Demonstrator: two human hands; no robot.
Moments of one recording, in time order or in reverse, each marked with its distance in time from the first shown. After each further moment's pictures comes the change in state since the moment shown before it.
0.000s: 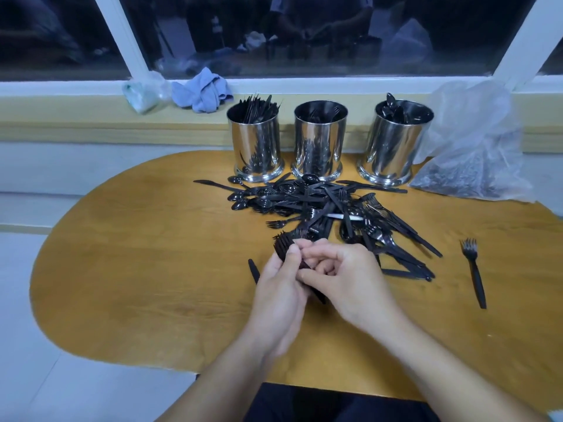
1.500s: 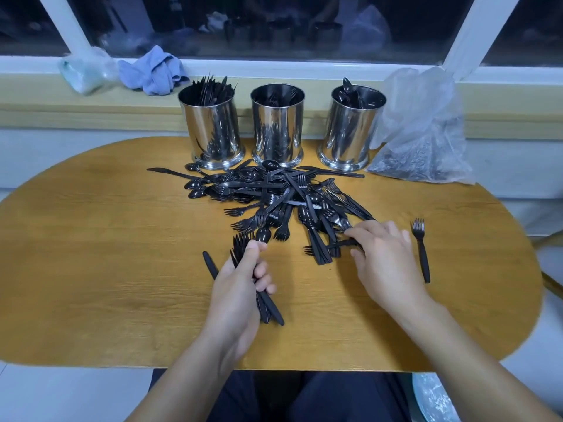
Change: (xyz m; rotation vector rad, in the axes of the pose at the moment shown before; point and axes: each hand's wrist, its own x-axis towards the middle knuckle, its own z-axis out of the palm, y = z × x) left_hand -0.009 -0.022 -0.005 0.123 0.156 -0.063; right_hand -0.022 0.076 -0.106 -1.026 0.227 -0.048
